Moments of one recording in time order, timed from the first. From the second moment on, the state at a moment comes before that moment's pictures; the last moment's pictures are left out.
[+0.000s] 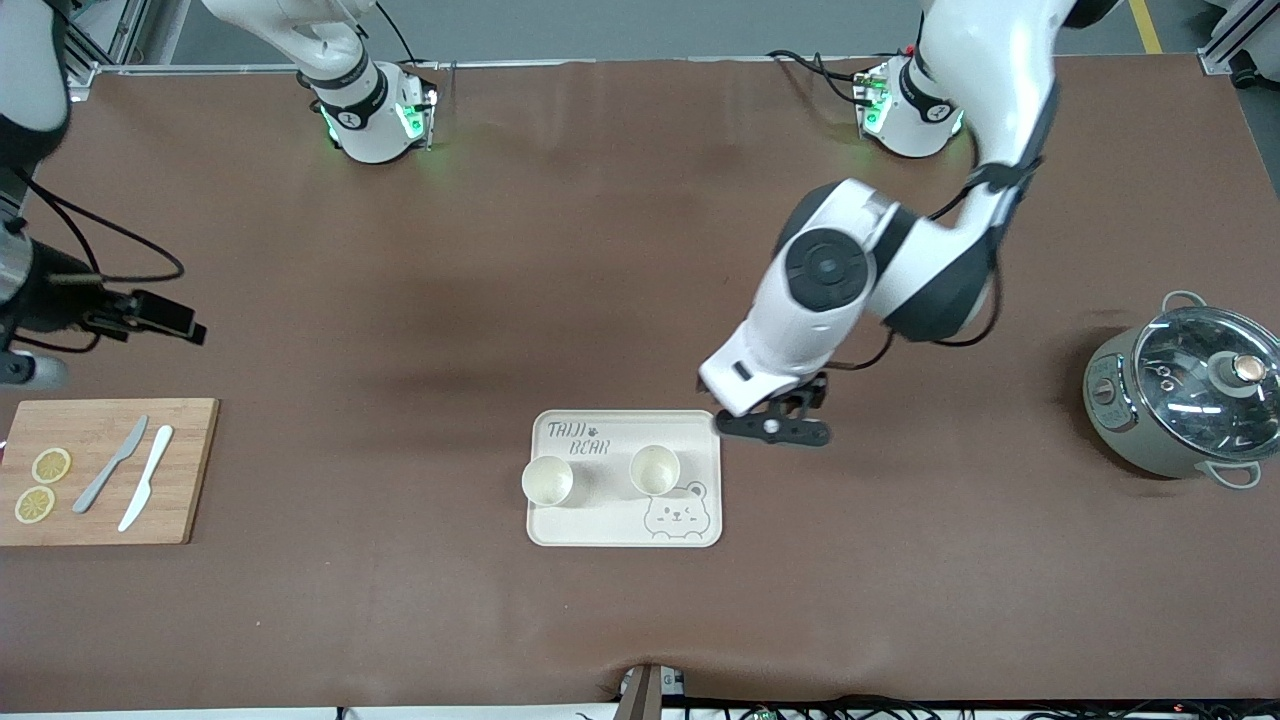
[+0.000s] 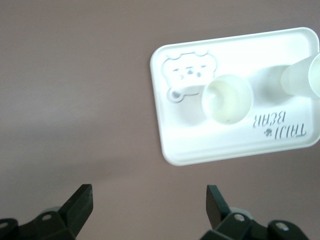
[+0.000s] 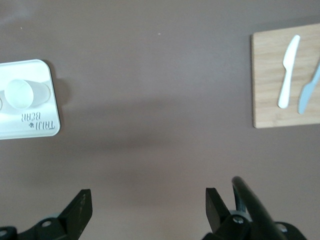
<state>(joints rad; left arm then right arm) -0.43 0.64 -0.20 -1.31 0.12 2.01 -0.48 0.06 0.20 -0.08 -1.47 0.12 1.62 0.05</state>
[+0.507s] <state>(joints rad) -0.49 0.89 -0.18 -1.19 0.12 2.21 -0.47 0.13 0.33 -0.08 -1.47 0.23 1.77 0.19</state>
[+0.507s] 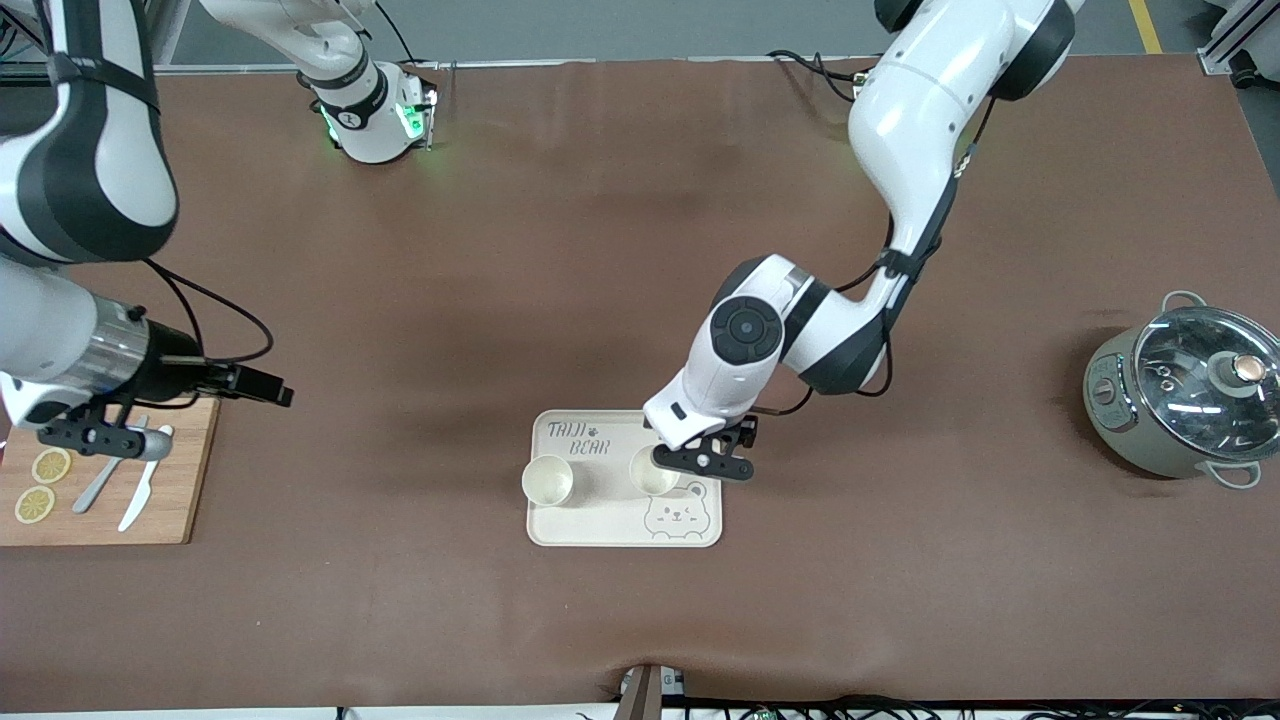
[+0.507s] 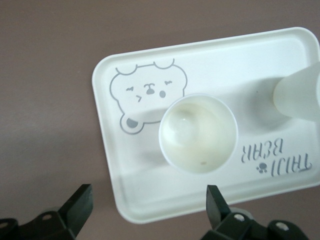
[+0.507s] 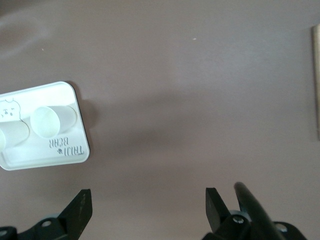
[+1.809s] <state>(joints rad) -0.50 0.98 -0.12 -1.15 0.12 2.39 -0.46 0.41 0.69 -0.08 -1.48 0.26 2.29 0.54</state>
